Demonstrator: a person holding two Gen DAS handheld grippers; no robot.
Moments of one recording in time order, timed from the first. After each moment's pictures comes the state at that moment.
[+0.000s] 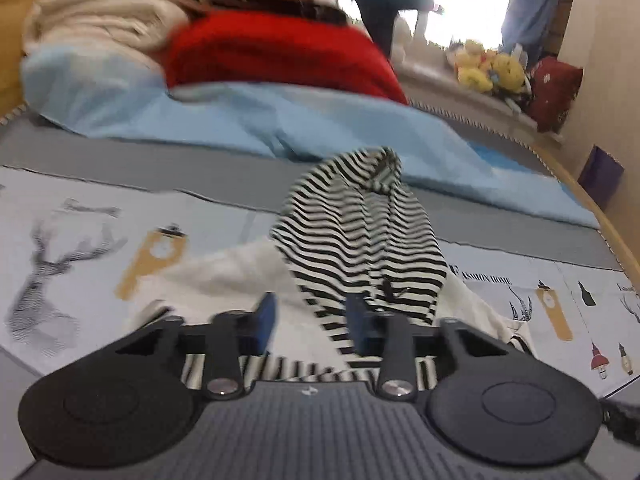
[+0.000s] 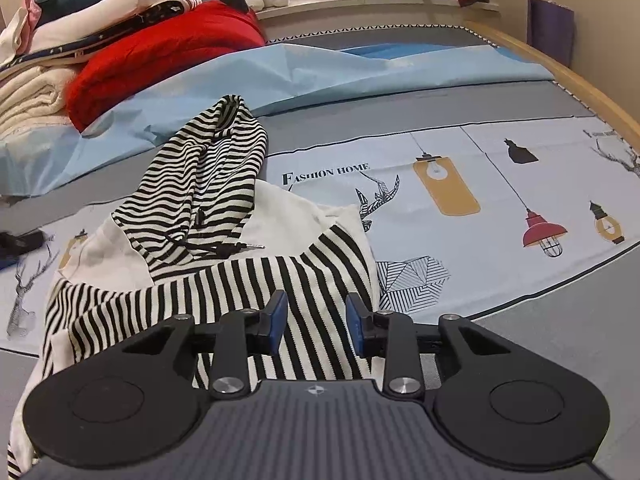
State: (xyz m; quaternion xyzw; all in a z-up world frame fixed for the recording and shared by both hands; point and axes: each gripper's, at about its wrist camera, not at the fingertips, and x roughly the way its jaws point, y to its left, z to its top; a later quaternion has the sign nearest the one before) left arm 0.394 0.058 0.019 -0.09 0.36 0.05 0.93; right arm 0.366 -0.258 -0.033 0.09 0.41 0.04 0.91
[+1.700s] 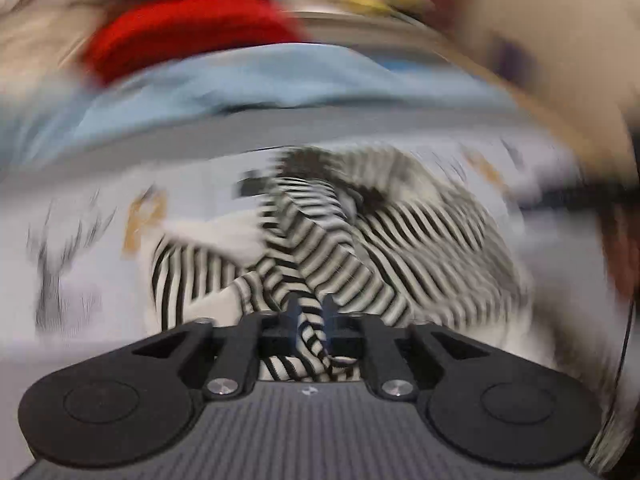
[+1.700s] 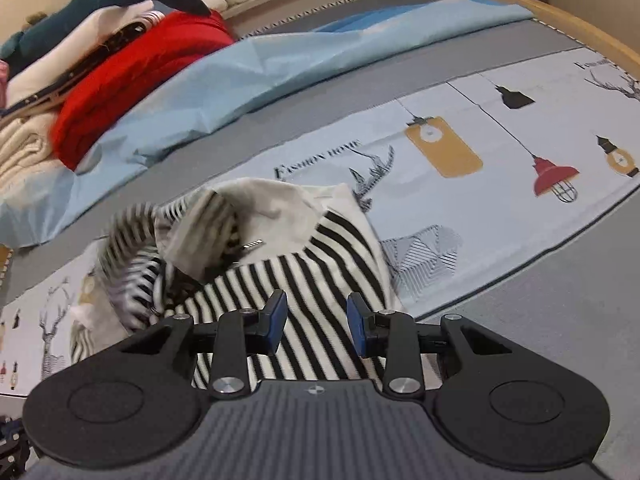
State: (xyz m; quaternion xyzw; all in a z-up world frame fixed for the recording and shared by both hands) left arm 0.296 0.092 0.019 -0.04 0.41 -0.07 0.91; right arm 0.379 -0.276 -0.047 0.19 0.43 0.03 0.88
